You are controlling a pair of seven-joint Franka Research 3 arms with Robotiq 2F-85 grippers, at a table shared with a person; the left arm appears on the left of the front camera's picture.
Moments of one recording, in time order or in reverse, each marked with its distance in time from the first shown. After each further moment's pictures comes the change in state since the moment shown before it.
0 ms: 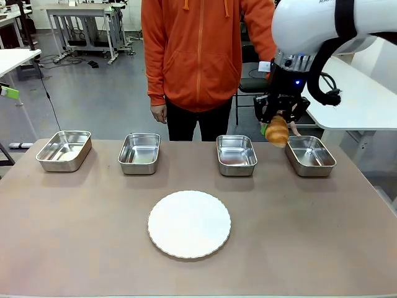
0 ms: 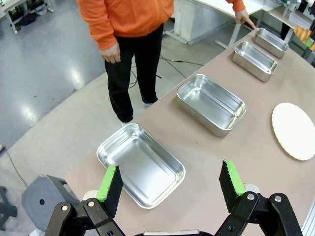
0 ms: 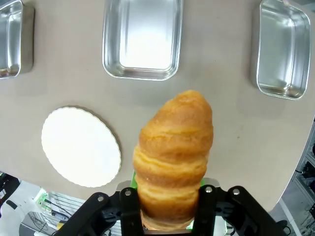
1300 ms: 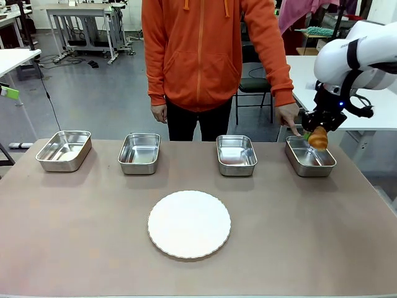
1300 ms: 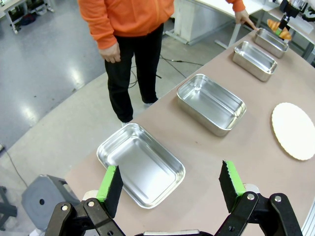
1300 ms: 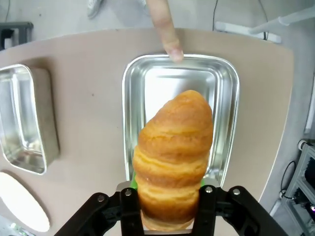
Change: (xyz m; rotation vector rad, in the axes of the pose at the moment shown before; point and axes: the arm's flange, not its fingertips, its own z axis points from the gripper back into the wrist) left arm 0.000 0.000 0.000 0.000 0.000 0.001; right arm 0.110 -0.215 -0.102 0.016 -0.051 -0.019
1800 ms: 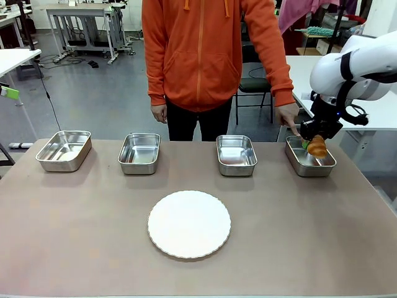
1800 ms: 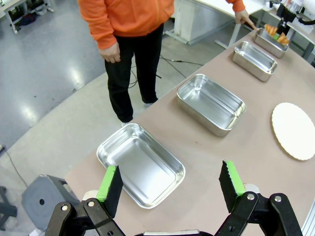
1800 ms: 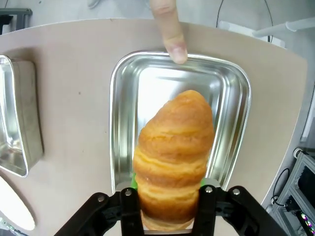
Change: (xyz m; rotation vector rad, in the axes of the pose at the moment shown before) left arm 0.000 0.000 0.000 0.000 0.000 0.000; right arm 0.003 -0.006 -0.030 -0.002 0.014 0.062
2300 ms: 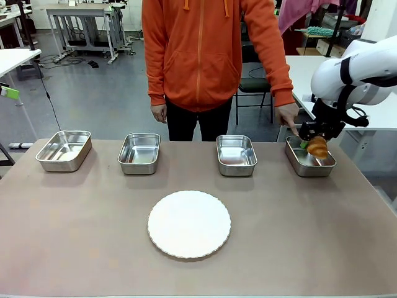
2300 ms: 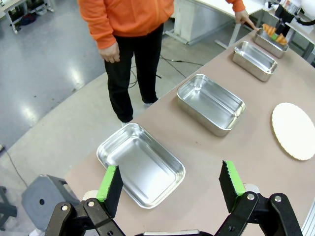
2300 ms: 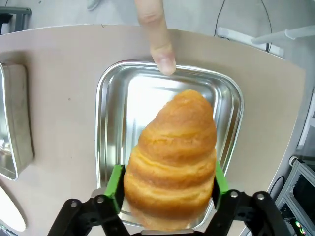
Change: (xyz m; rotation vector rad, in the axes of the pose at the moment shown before) left arm 0.000 0.000 0.000 0.000 0.000 0.000; right arm 0.004 -0.011 -0.010 -0.005 -0.021 0.036
